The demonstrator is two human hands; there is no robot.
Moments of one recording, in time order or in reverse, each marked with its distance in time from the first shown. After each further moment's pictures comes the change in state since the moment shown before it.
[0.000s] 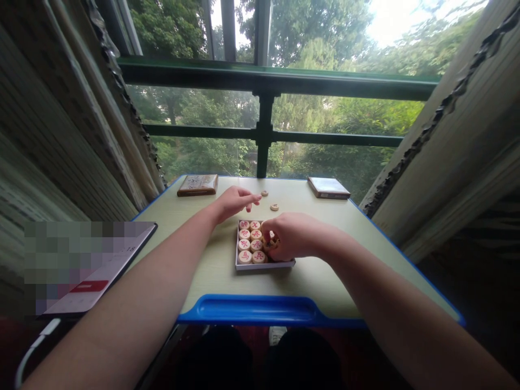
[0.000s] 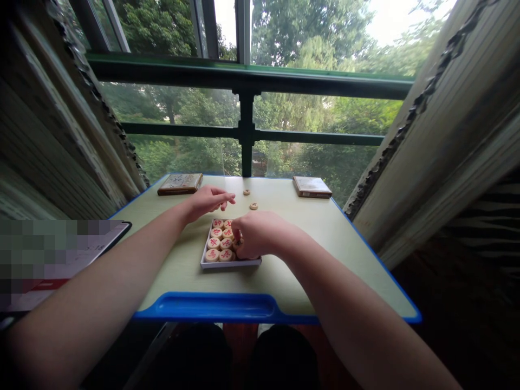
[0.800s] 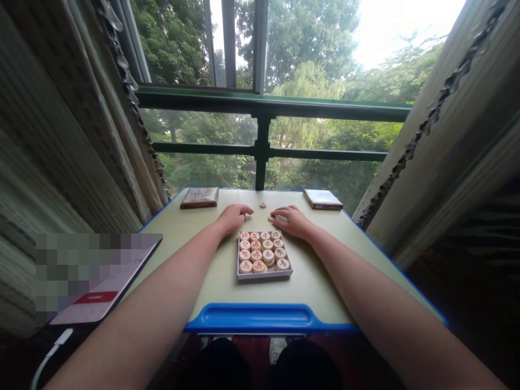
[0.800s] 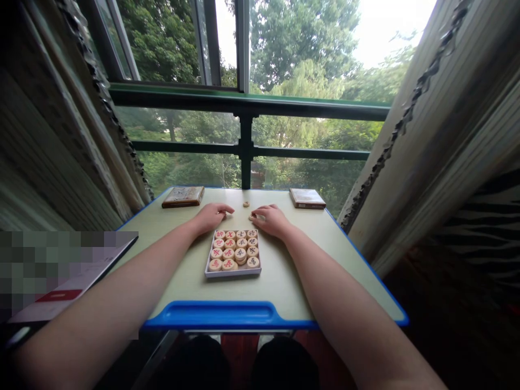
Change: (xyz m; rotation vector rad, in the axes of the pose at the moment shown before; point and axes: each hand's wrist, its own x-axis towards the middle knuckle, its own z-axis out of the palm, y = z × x) left_hand 0.026 -0.046 0.001 0.253 0.161 0.112; right_hand 0.059 0.092 0.057 0.243 0.482 0.087
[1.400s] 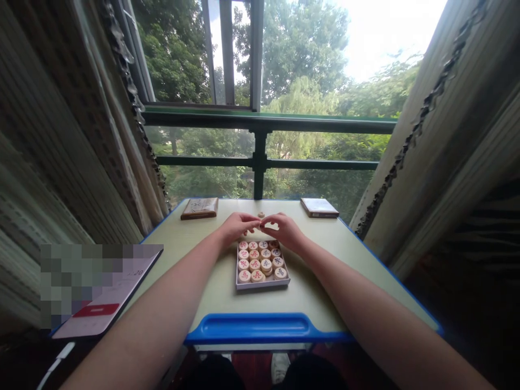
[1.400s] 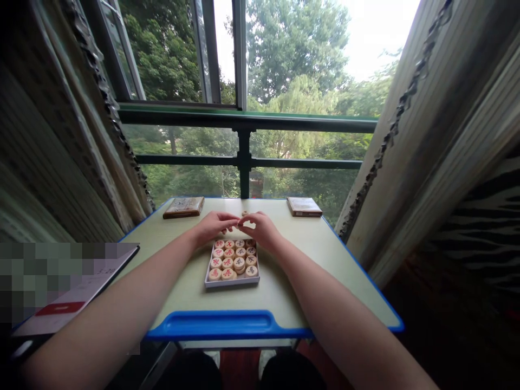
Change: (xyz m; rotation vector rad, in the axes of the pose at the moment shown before) left_hand -0.014 0.035 -0.001 -0.467 -0.193 -0.080; right_hand -0.002 -0.037 -0.007 0.310 0.172 -0.023
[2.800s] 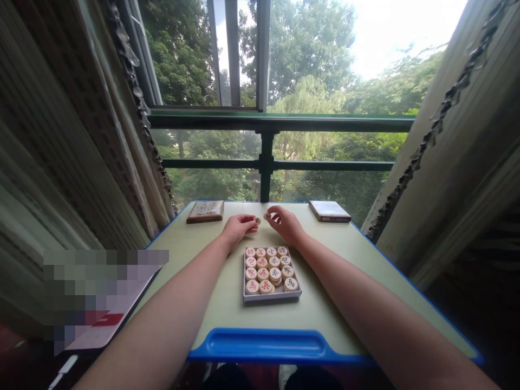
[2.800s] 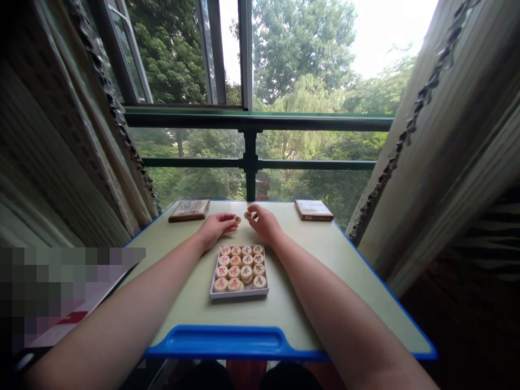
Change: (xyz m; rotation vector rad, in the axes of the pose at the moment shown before) left_hand 0.022 -0.028 -0.007 -0.423 0.333 -0.112; right_hand 0.039 0.030 0.024 0.031 0.121 0.019
